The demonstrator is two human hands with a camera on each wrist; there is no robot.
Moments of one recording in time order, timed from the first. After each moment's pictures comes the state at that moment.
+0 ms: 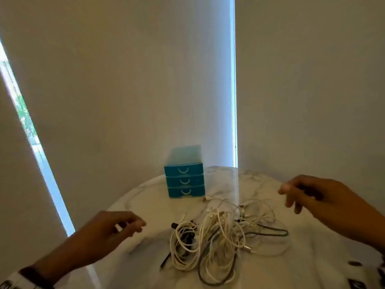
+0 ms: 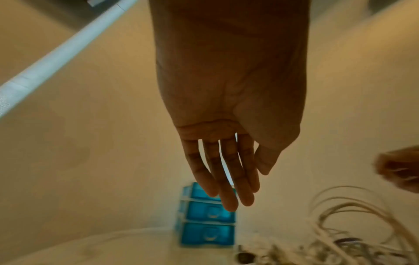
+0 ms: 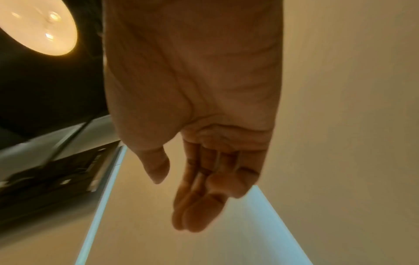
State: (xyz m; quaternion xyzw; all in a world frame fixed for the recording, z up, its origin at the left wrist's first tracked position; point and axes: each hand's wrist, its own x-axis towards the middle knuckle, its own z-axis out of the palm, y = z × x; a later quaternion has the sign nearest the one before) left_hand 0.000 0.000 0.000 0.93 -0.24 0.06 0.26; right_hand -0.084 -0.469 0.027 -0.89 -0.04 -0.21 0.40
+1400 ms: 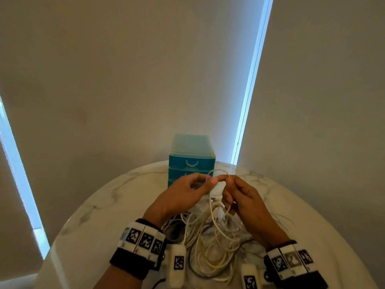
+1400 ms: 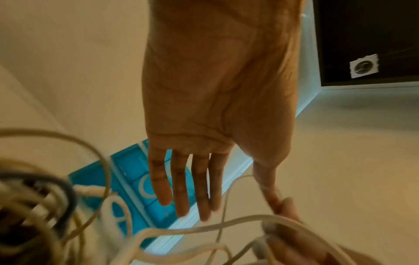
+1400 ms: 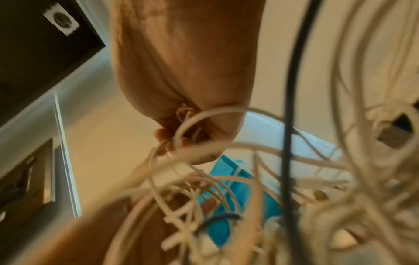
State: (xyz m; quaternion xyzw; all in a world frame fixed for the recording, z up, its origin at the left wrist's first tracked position) left_hand 0.155 -0.122 -0.046 0.82 -0.26 0.00 0.51; right_hand 0.095 -0.317 -0.058 -0.72 -0.10 -0.15 0.67
